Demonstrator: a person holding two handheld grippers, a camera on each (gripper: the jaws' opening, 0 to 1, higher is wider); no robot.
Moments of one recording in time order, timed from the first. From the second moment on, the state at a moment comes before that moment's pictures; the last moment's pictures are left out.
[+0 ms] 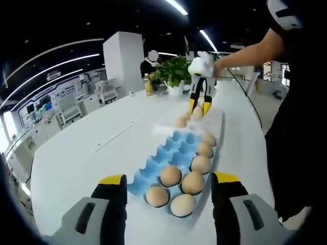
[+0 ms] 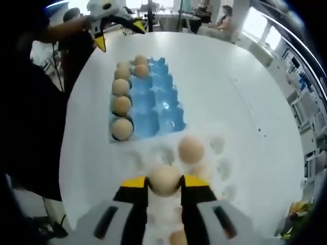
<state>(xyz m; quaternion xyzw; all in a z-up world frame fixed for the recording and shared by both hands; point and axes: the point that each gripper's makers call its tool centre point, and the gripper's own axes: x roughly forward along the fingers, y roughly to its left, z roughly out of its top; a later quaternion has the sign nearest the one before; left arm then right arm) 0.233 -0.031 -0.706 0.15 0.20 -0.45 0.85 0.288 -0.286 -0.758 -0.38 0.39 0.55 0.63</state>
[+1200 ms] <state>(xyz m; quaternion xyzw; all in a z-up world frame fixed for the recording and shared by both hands) 0.234 -0.029 -0.706 0.16 0.20 -0.45 0.85 0.275 -0.172 -0.753 -0.38 0.33 0.63 0.59</state>
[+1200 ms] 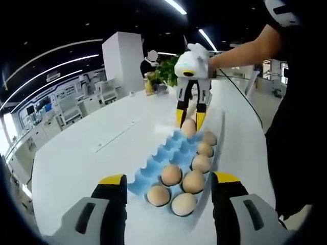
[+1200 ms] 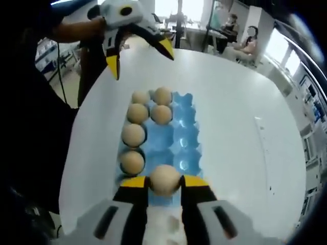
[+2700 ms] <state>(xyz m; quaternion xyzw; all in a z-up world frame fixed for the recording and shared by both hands) 0.232 -0.024 -0.708 0.15 0.20 -0.45 0.86 0.263 -0.101 -0.790 -0.39 0.33 0.68 0.53</state>
